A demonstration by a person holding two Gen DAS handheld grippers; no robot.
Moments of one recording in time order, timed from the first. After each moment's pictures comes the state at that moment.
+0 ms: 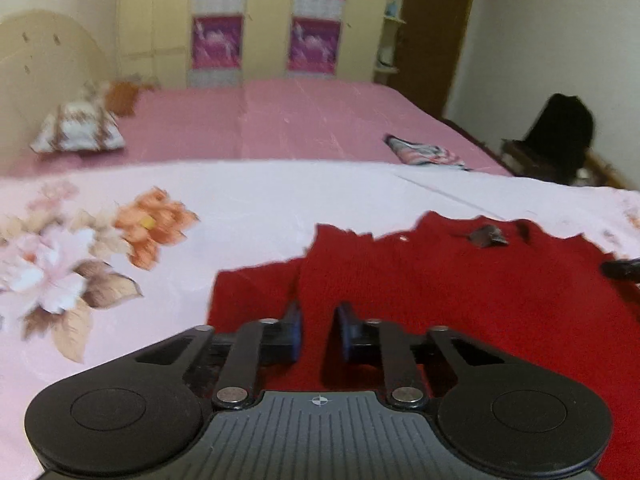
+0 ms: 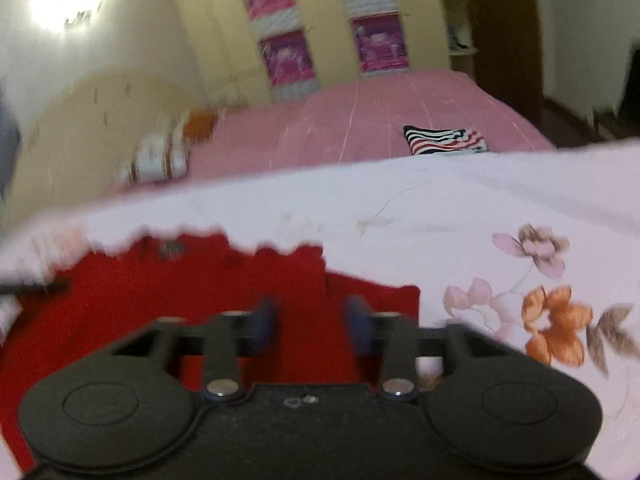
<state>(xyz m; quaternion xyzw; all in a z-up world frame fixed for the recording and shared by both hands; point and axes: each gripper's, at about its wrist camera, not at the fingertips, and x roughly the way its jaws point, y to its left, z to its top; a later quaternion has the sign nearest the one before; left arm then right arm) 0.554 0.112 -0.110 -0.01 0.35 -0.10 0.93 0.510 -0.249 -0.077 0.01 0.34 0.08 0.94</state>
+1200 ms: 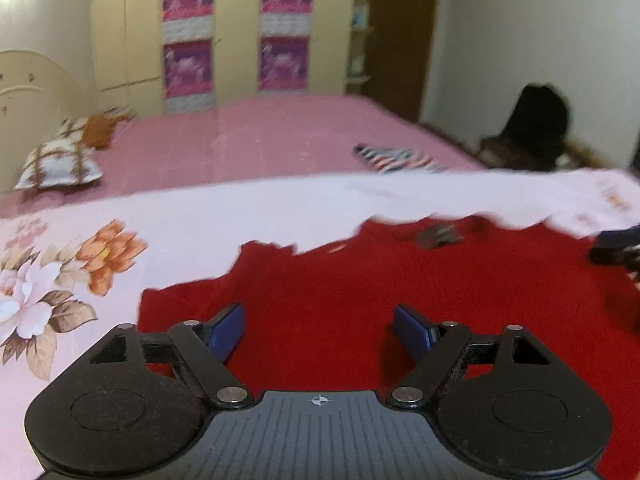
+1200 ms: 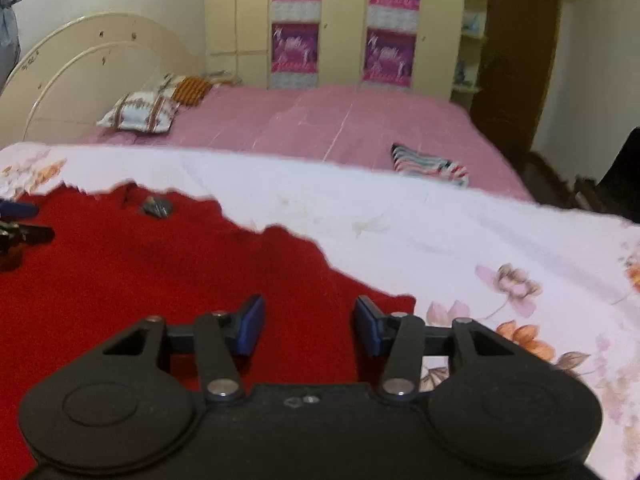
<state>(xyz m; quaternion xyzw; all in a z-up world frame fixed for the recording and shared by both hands) 0.530 0.072 -0.091 0.02 0.32 -0.16 0.93 0.483 -0.216 -0.061 -0.06 0.31 0.07 0.94</state>
